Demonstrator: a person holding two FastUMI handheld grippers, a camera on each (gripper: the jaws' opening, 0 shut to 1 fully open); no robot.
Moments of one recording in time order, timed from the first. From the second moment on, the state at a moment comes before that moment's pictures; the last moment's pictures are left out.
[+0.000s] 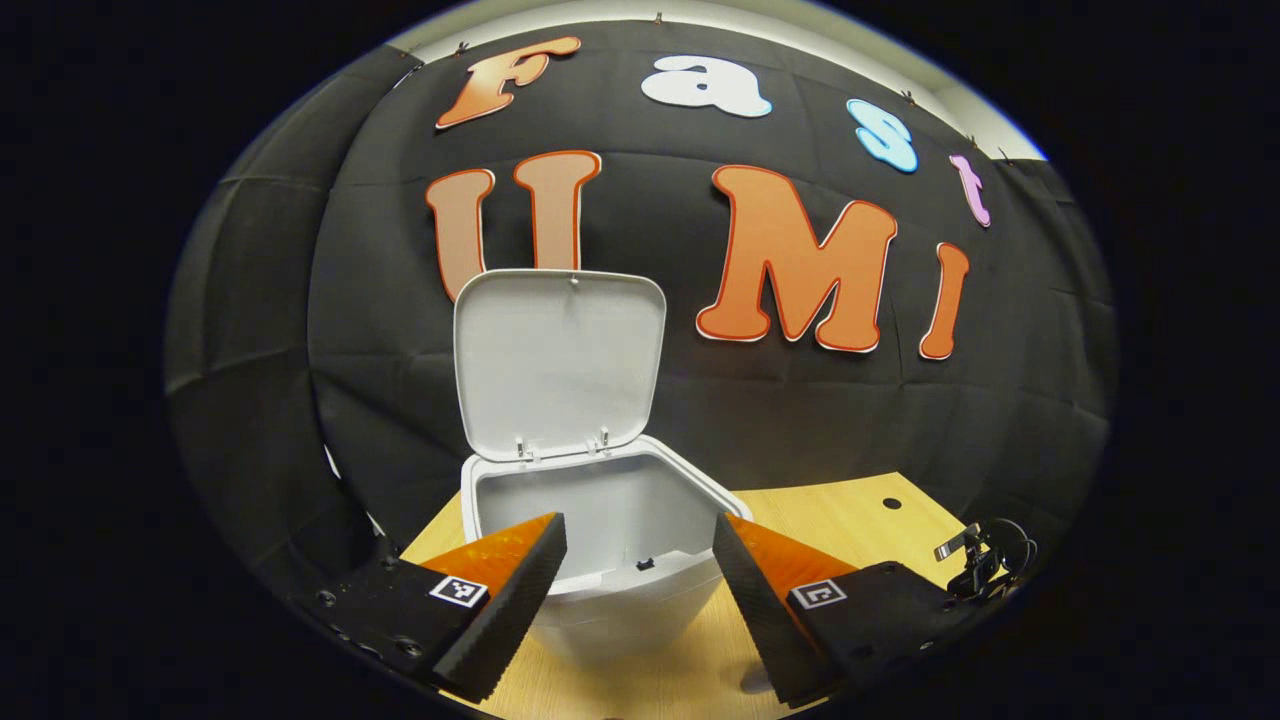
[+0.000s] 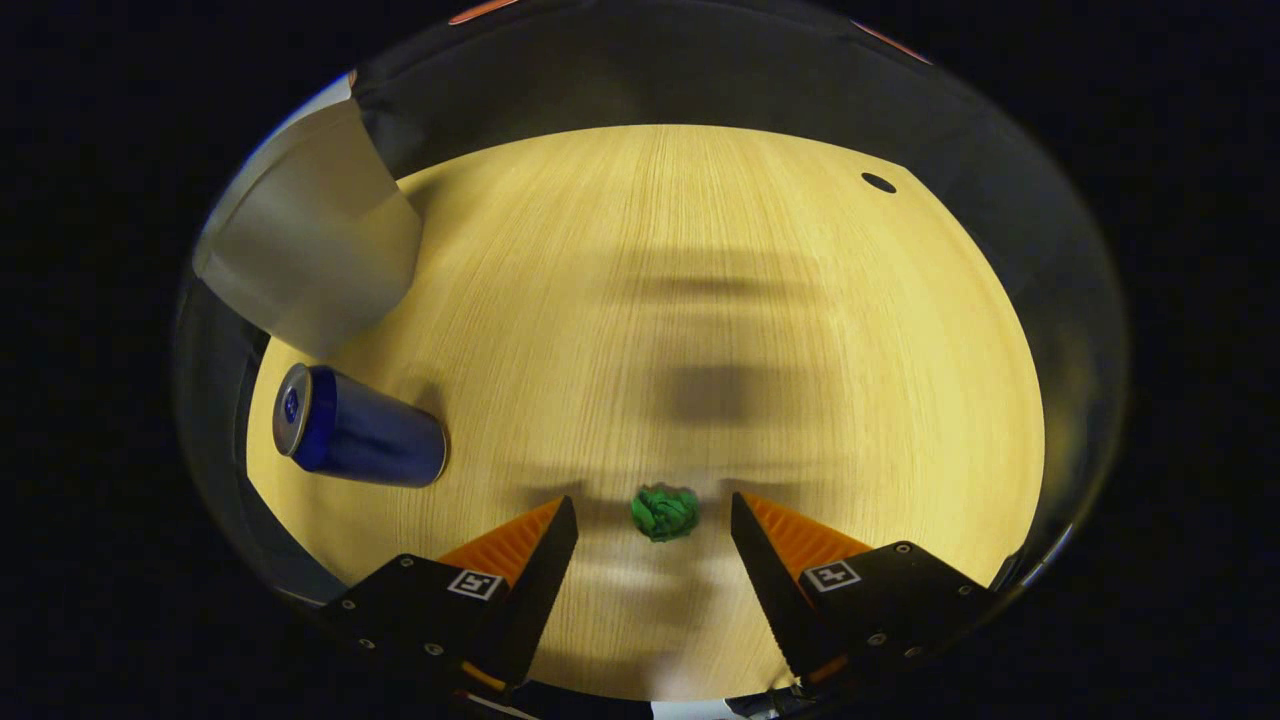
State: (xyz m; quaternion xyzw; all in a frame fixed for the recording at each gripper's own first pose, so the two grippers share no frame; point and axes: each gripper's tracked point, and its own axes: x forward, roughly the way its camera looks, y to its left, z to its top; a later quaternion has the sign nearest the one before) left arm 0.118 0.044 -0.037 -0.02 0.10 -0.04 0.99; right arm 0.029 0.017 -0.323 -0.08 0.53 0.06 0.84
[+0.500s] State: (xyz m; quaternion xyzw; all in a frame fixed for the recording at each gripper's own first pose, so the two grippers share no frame) left arm 0.119 0.054 -0.041 -0.01 0.11 -0.03 0.99; right arm 0.057 -0.013 -0.278 -0.09 0.54 0.05 0.84
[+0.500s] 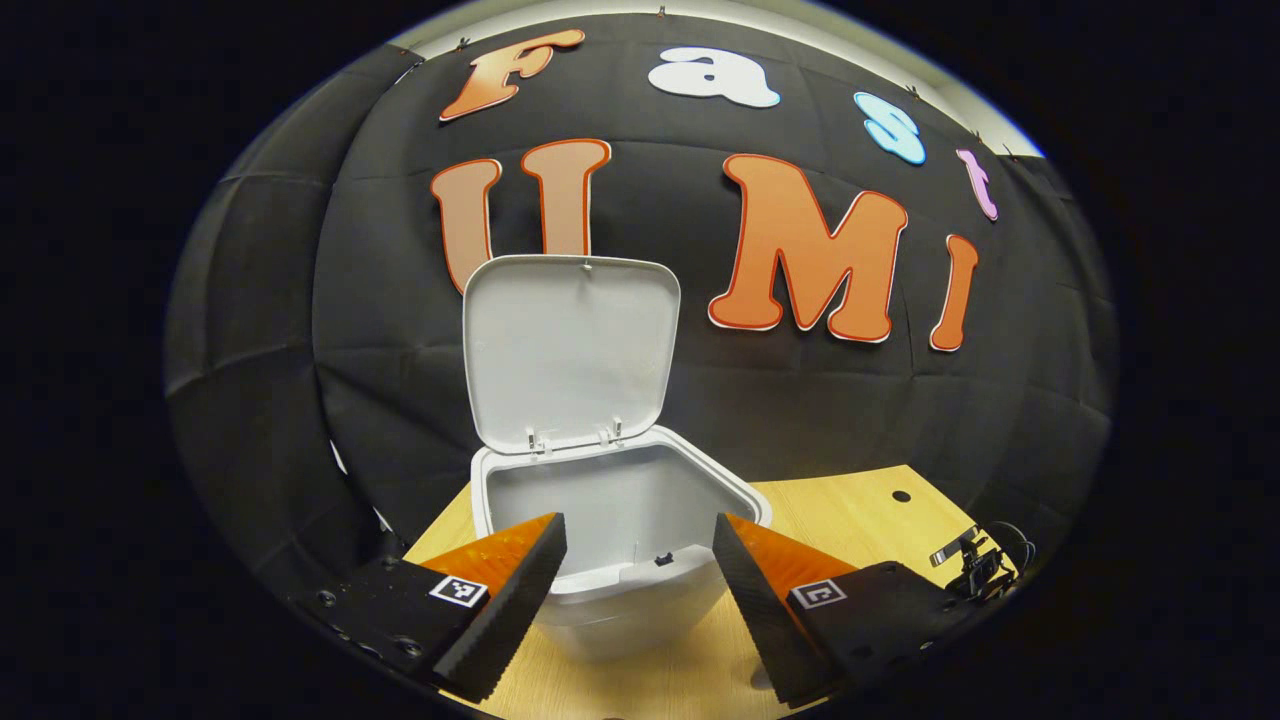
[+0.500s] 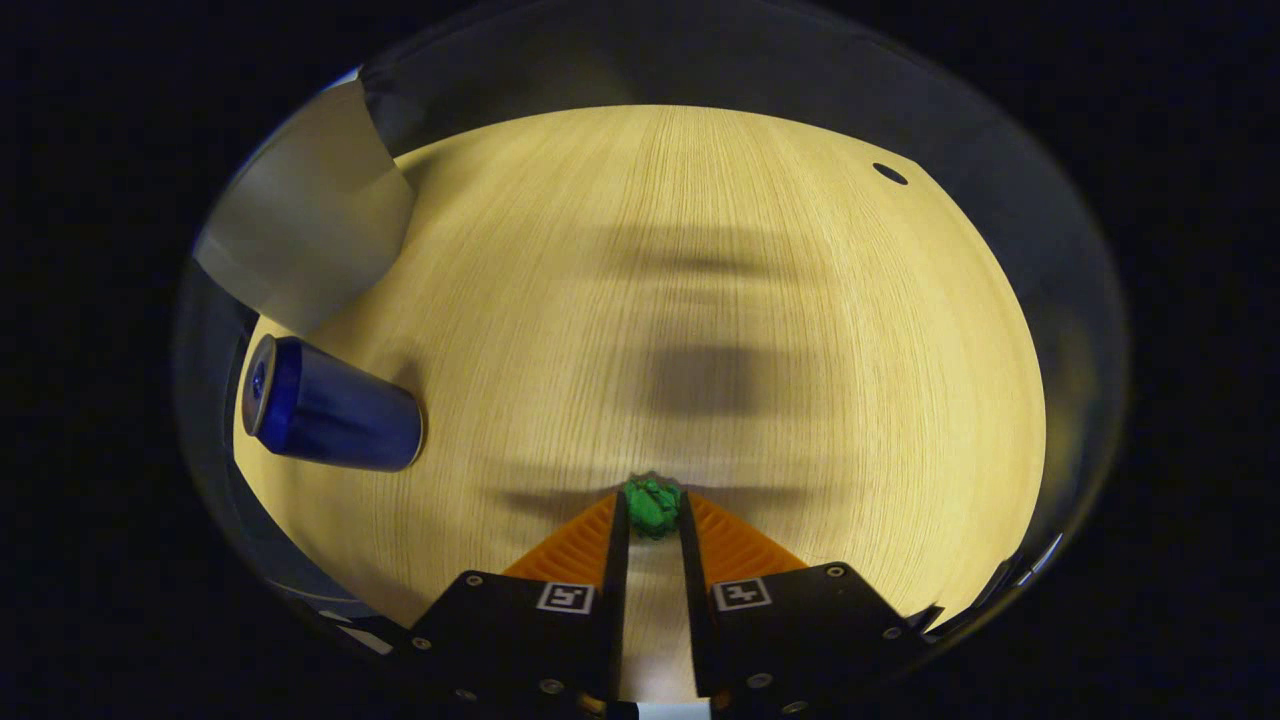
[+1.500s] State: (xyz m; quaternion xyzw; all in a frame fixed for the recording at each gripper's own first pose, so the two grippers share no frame) left arm 0.105 0.037 -0.024 -0.01 0.09 -0.05 0.99; right arm 0.190 -0.030 -0.008 -0.08 0.44 0.09 0.89
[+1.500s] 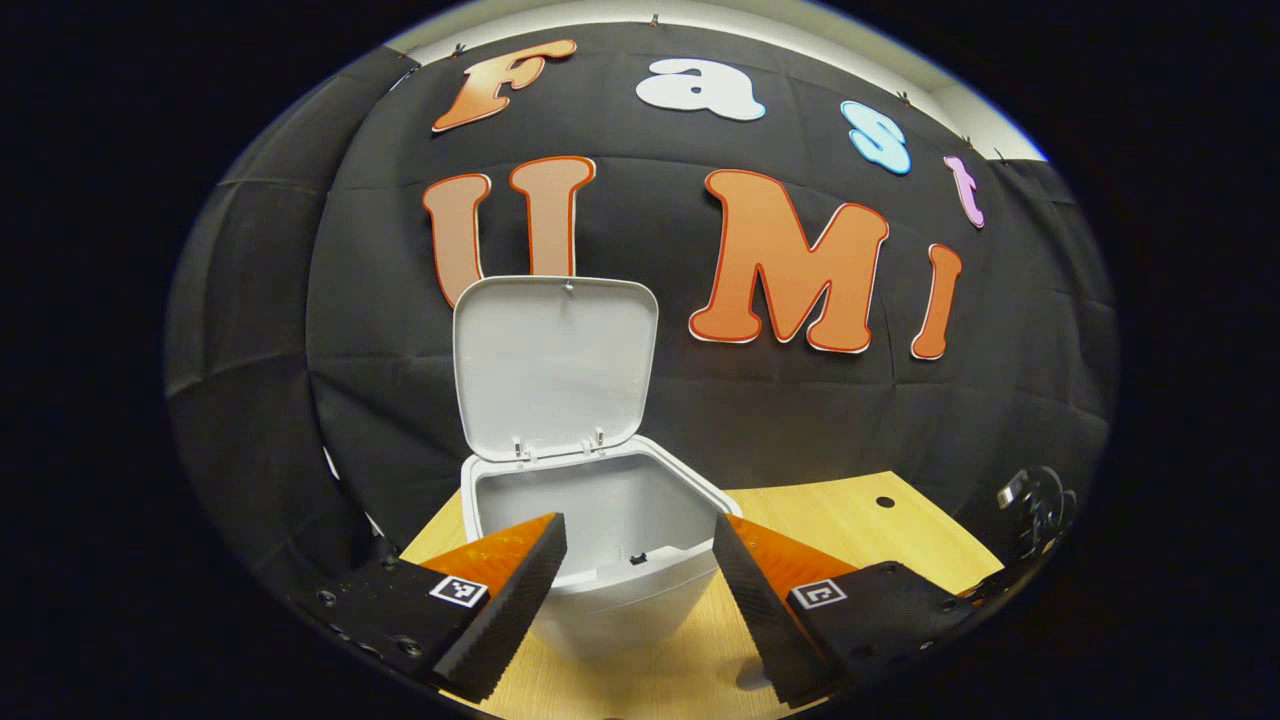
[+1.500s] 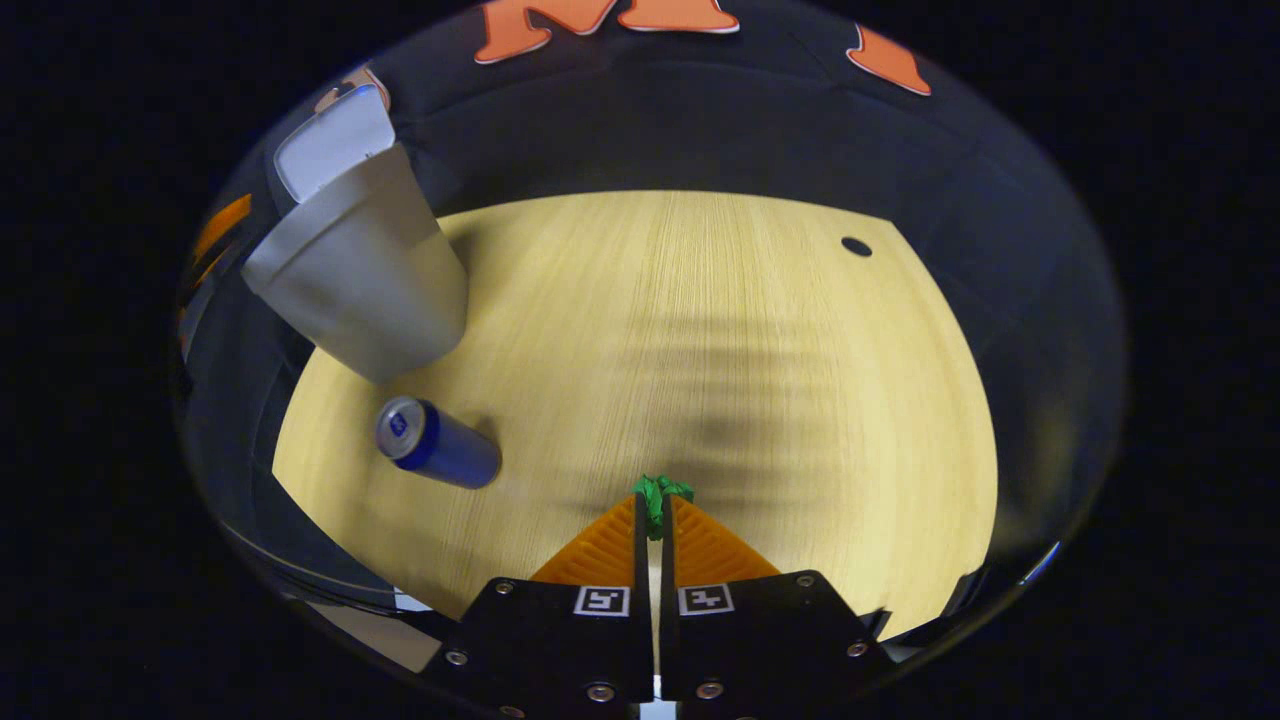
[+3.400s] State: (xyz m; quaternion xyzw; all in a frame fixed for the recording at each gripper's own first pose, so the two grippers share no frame) left arm 0.028 0.196 -0.037 -0.03 0.08 0.08 0.99; right arm 0.346 0.377 0.206 -0.18 0.18 0.39 0.89
